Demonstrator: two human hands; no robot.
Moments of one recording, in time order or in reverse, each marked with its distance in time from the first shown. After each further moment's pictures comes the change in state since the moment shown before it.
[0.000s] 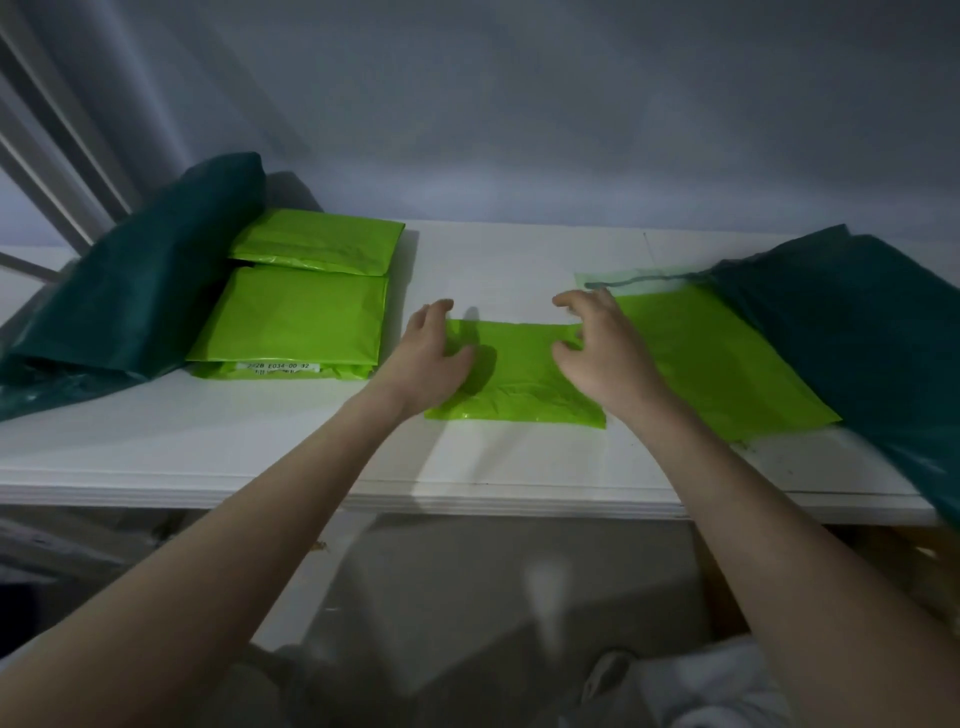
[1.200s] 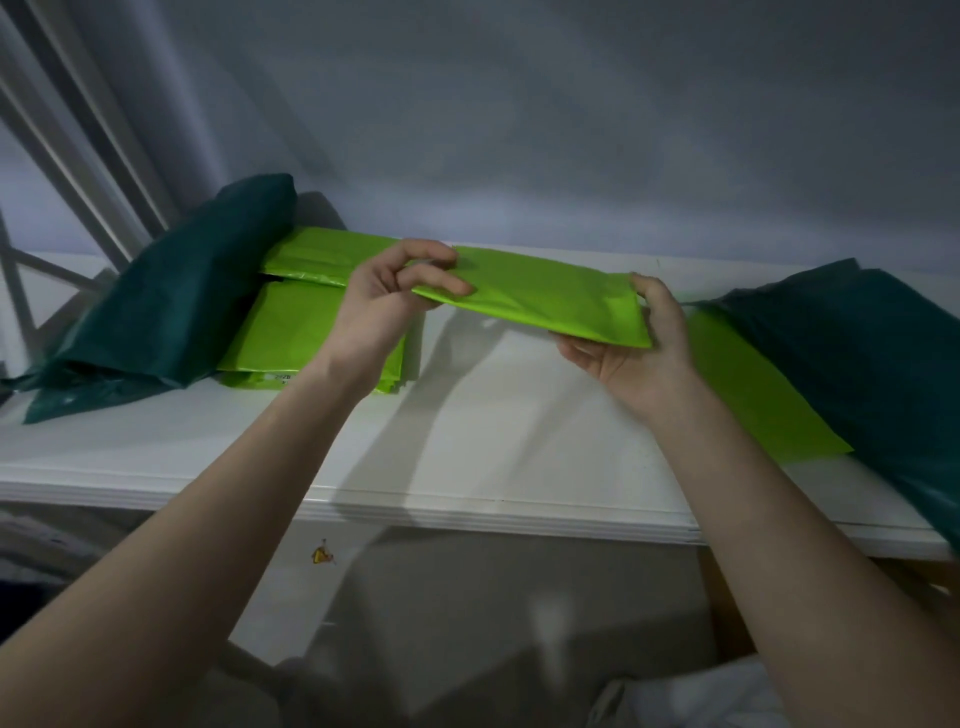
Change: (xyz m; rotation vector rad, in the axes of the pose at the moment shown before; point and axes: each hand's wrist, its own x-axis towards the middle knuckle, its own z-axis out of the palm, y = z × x) left_hand -0.006 0.012 -0.065 -0.836 0.205 0.290; right_hand 0.013 -0.032 -0.032 1.491 -0.140 0.582
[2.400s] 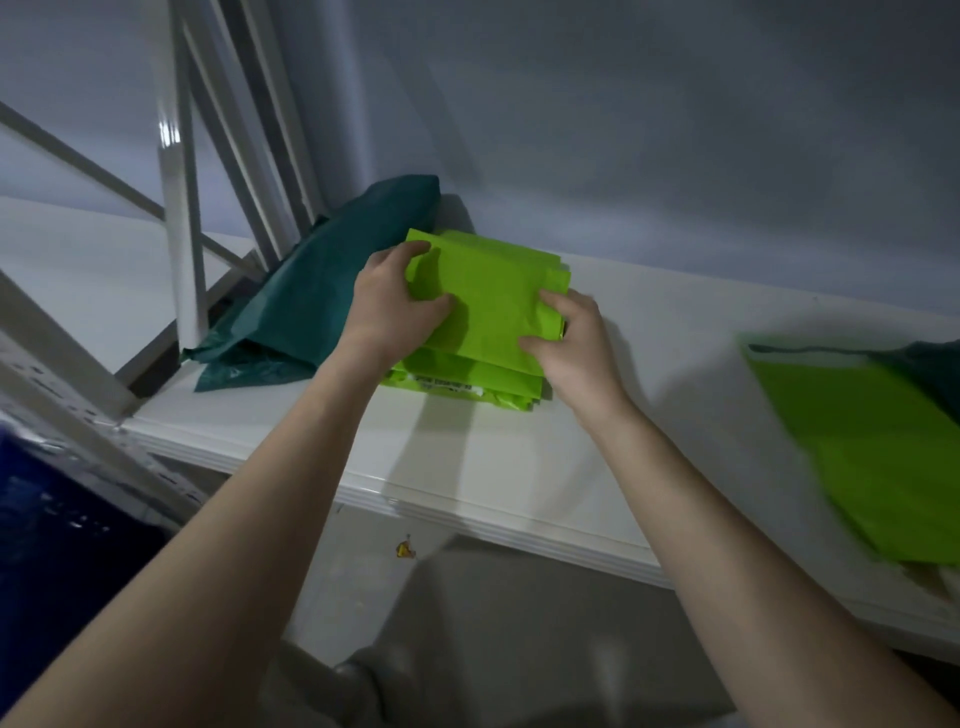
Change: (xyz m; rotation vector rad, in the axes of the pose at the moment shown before) left_hand 0.002 -0.003 -0.127 0.840 0.314 -0.200; right_hand 0.054 0.110 0.134 -0.993 -0.015 -0.471
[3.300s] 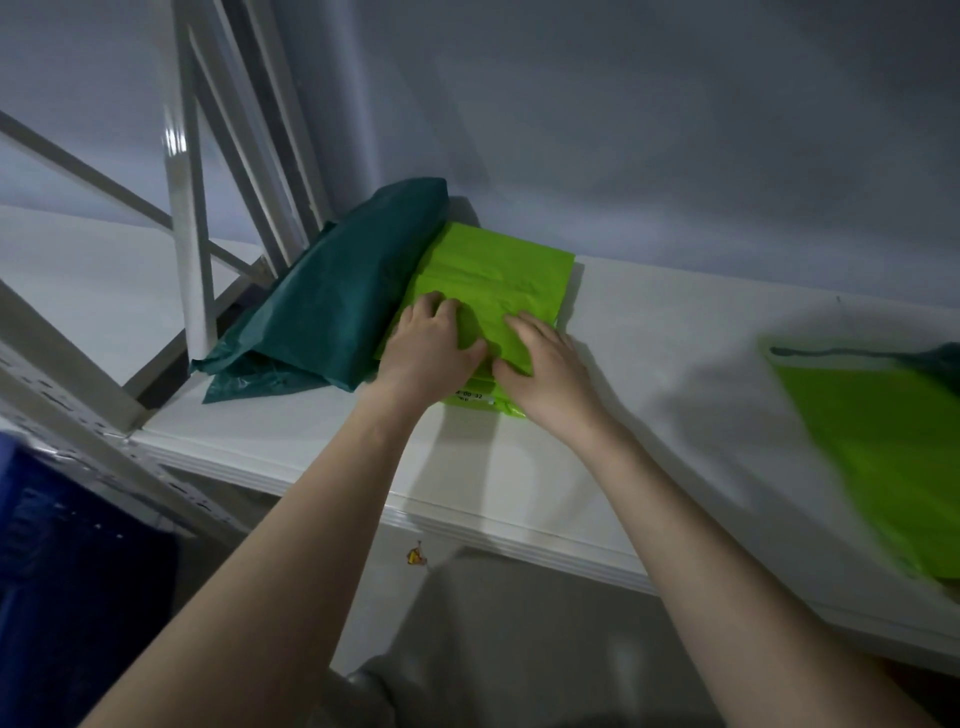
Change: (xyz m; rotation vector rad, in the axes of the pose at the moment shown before) left_hand -0.005 -0.008 0.034 0.410 -0.204 0.034; right_hand -0.003 0.016 0.020 -0.461 -0.216 -0.208
